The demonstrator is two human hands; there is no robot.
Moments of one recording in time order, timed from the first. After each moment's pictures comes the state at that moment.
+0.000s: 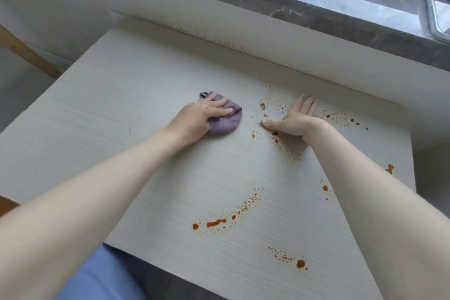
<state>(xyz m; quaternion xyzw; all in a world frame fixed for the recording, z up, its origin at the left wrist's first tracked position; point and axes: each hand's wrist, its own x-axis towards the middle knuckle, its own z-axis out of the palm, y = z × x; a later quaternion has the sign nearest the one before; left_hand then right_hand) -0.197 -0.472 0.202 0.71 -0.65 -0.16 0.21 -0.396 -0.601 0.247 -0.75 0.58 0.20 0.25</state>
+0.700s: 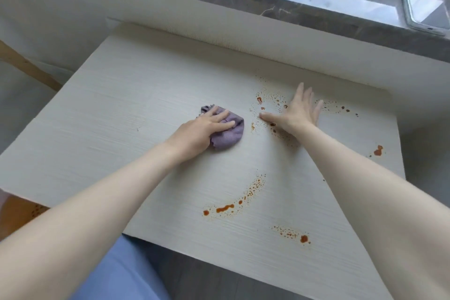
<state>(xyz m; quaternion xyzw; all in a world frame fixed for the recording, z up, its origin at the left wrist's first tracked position) -0.208 -0.437 0.210 0.69 -0.68 -0.21 0.13 -0.402 -0.583 0.233 -0.76 0.62 -0.01 0.19</state>
